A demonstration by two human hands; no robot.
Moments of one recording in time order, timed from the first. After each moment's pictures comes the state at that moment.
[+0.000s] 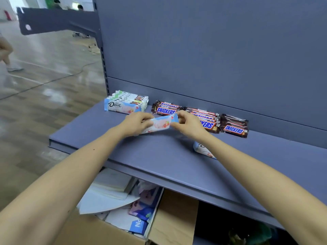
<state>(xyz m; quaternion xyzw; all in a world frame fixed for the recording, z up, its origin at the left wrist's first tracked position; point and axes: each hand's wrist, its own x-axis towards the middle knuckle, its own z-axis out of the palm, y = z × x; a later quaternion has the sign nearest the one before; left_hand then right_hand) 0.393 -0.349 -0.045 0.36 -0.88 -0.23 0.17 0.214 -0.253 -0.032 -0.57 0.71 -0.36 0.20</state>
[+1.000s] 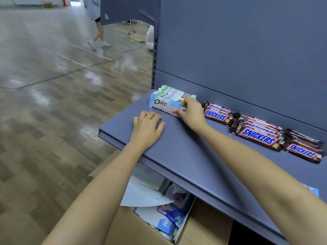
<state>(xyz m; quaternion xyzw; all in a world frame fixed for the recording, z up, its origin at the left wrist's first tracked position) 0.478 -0.366 -0.087 0.53 -0.81 -0.08 0.23 0.308 -0.384 -0.057 -0.61 0.72 -0.32 0.10</state>
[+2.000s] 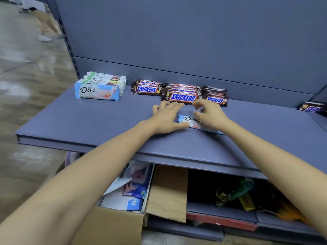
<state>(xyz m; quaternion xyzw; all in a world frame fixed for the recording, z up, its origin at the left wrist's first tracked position) 0.305 -0.265 -0.062 0.23 -0.95 -0.18 0.08 0.155 -0.169 -0.046 -0.51 0.82 -0.24 0.09</state>
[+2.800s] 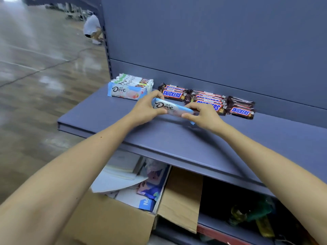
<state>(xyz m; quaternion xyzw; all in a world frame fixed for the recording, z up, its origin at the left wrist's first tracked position) 0.396 -0.317 -0.044 0.31 -0.82 -0.38 0.30 0.215 -0.214 -0.036 -0.64 0.70 -0.28 0.11</state>
